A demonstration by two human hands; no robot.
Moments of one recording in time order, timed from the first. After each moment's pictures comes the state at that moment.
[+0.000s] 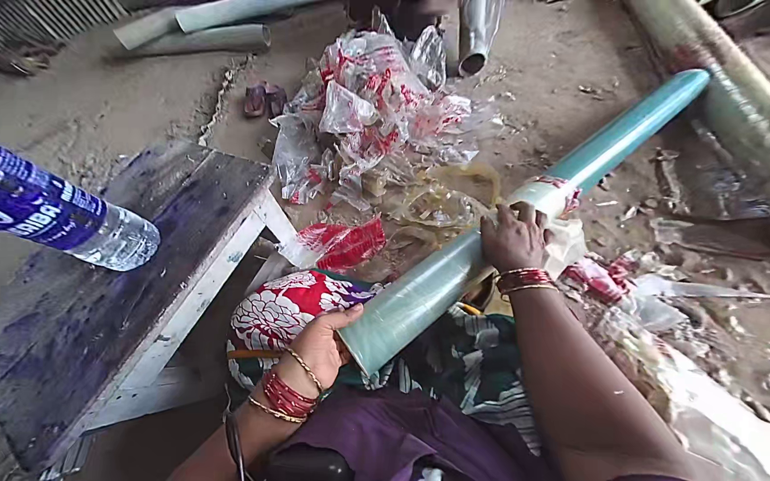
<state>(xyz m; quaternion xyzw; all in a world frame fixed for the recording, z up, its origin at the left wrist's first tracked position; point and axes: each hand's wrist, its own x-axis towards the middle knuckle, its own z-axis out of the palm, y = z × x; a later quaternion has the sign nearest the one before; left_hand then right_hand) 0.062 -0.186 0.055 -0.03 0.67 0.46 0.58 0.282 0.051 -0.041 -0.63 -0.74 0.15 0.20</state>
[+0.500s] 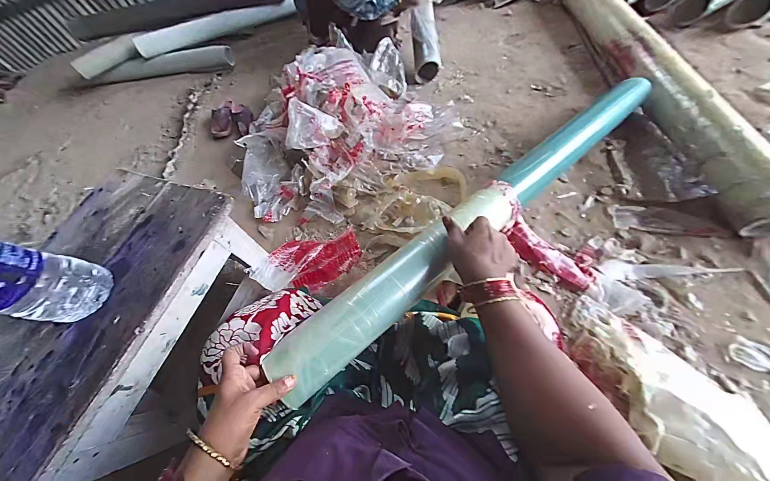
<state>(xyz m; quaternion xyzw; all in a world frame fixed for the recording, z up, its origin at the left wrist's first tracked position) 0.029 -0.239 0.047 0.24 0.76 0.45 0.40 0.272 0.018 -0.002 -0.73 -0.63 0.23 0.17</state>
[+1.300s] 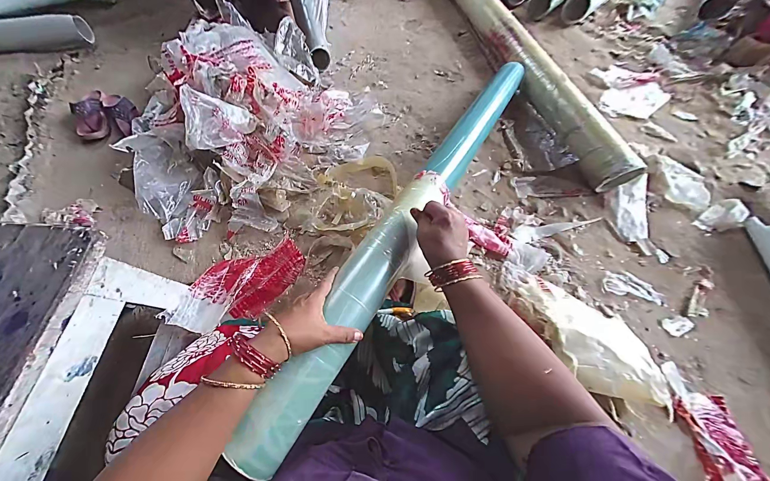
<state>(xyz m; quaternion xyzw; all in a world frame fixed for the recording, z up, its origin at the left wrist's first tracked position) 0.066 -0.049 0.003 0.62 0.60 0.01 0.50 0.307 0.058 -0.033 -0.71 -0.64 0.18 0.24</state>
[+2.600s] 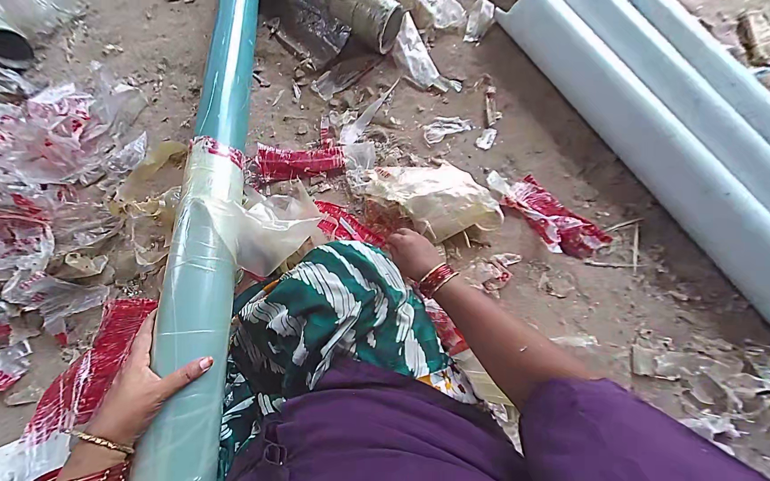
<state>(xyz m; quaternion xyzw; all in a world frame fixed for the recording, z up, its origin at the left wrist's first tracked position) 0.074 -0.064 -0.019 0.64 0.63 0.06 0.44 0.504 -0.150 -0.140 -0.79 -0.53 0.28 0.09</state>
